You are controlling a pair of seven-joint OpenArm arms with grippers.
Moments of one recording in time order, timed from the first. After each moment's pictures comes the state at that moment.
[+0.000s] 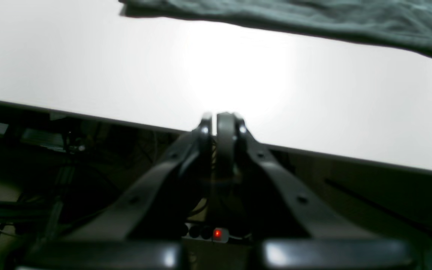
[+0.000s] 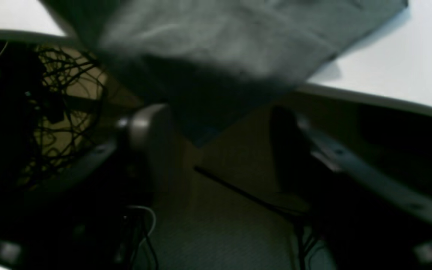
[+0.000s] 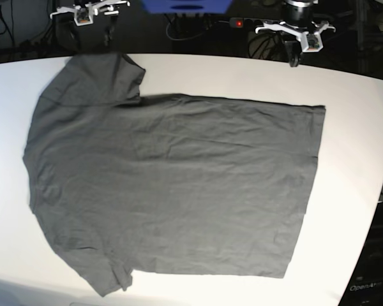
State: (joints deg) left arm 46.4 -5.4 -5.0 92.0 -11.1 0.6 -13.5; right arm -45.0 4.8 7.3 69.1 -5.2 0.7 39.2
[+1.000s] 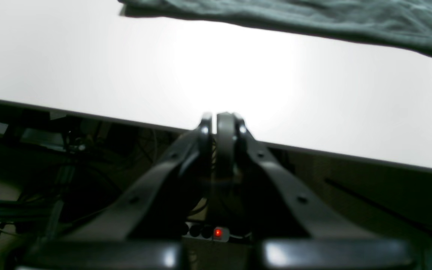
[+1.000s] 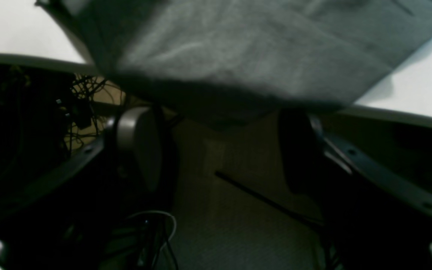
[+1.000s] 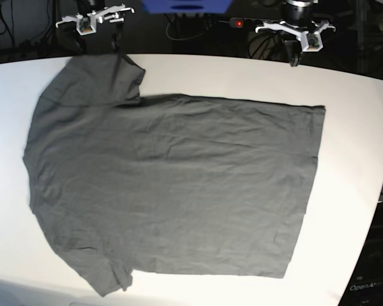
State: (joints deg) left arm 46.5 -5.4 -5.1 92.0 -11.1 0.8 -13.5; right arm -41.5 4.6 7.4 68.3 -5.1 6.6 37.8
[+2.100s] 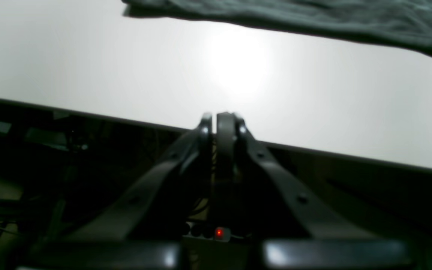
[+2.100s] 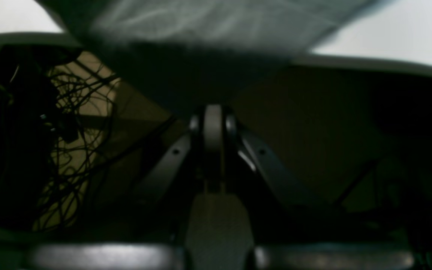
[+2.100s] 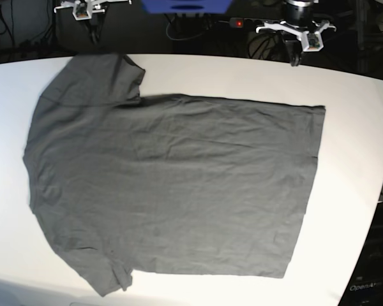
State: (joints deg) left arm 46.5 -5.4 -5.1 92.0 -11.1 0.8 -13.5; right arm -42.4 1.7 11.7 61.7 -5.1 6.4 46.8
